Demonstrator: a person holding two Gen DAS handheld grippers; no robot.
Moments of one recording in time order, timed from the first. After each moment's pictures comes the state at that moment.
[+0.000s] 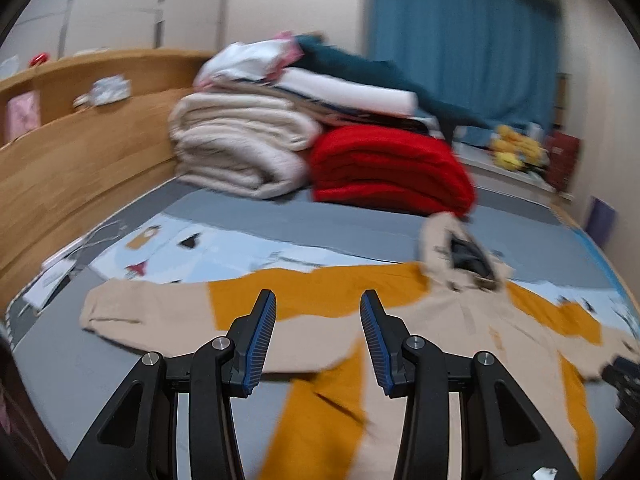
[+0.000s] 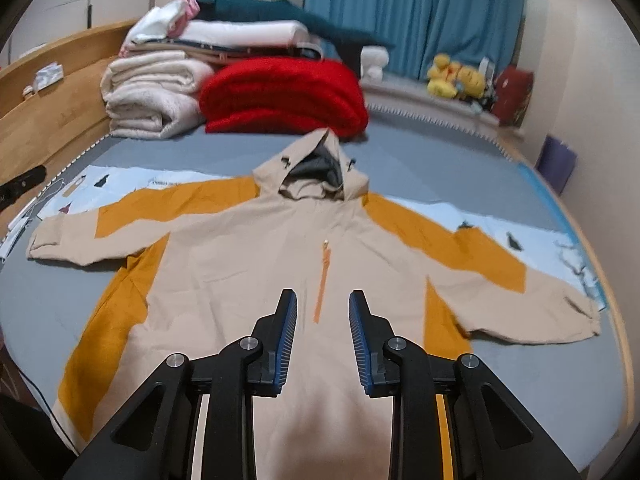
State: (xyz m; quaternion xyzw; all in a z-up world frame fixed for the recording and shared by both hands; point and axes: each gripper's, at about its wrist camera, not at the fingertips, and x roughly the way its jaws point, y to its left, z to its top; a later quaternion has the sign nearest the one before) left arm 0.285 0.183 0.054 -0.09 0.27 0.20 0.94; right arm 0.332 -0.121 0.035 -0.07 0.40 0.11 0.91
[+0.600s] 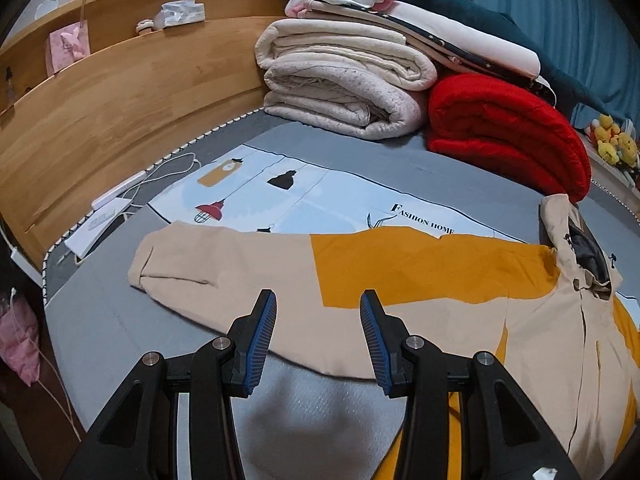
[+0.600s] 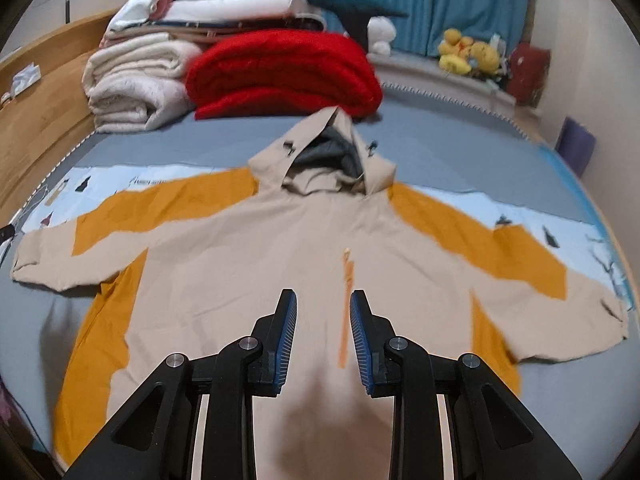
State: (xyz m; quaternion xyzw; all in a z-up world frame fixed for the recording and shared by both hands) left arm 0.314 0.300 -0.013 -0.12 0.36 0.31 0.87; right arm 0.412 -0.078 -0.020 -0.06 0.43 0.11 0.90
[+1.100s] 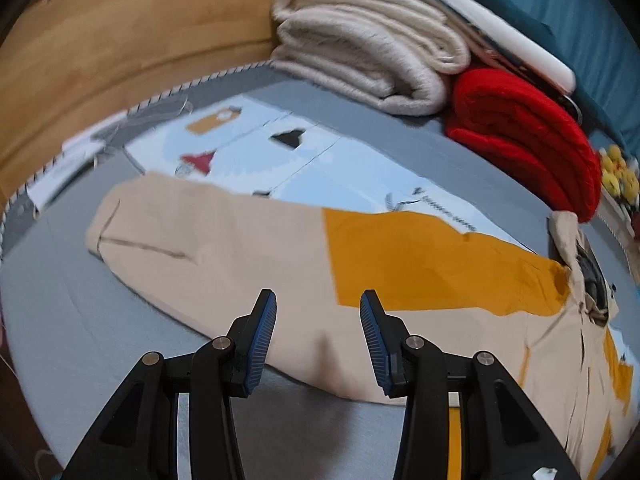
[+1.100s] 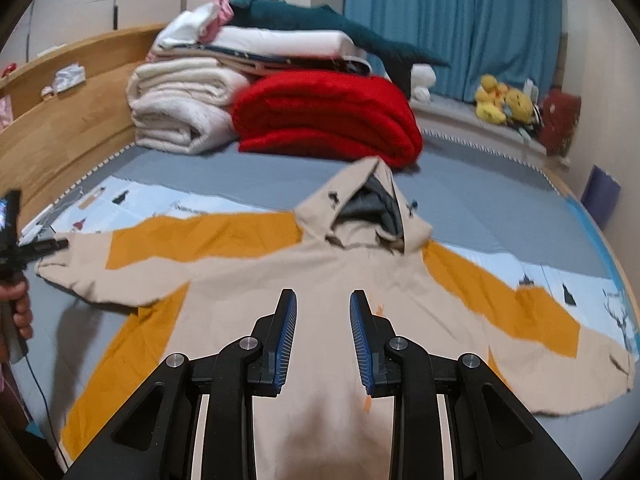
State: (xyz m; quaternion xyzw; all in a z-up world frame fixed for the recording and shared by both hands) left arm 0.324 0.382 -0.080 -0.23 0.39 0.29 0.85; right arm 0.406 -0.052 0.021 -0.07 0.35 0.18 0.92
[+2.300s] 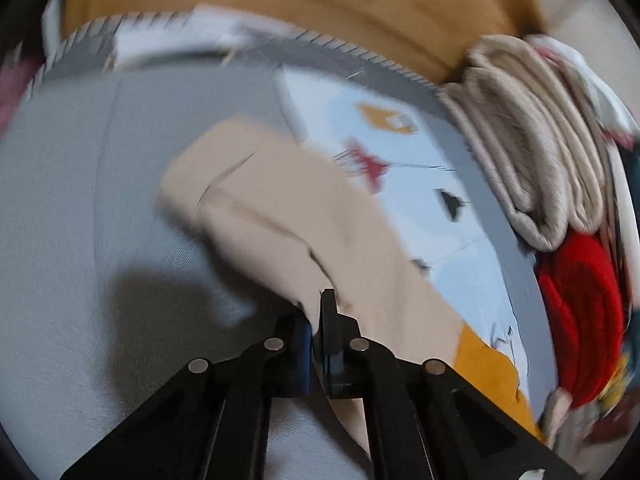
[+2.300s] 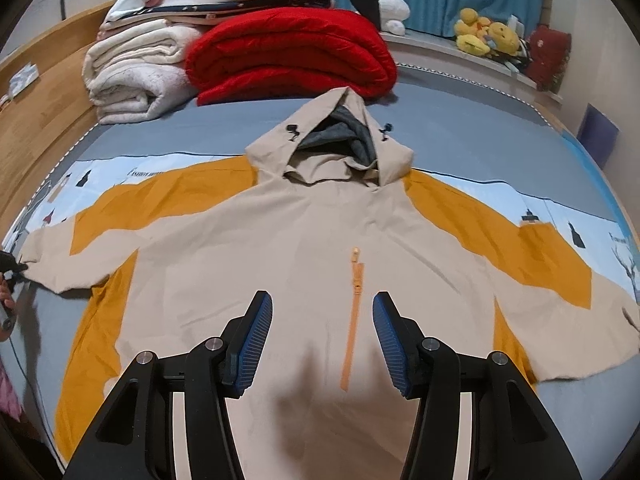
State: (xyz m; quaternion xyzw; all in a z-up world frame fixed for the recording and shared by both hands) left arm 0.269 0.518 -0.117 -0.42 0.28 0.41 0.76; right arm 0.455 -0.081 -0.042 -0.04 0.45 0.13 0.88
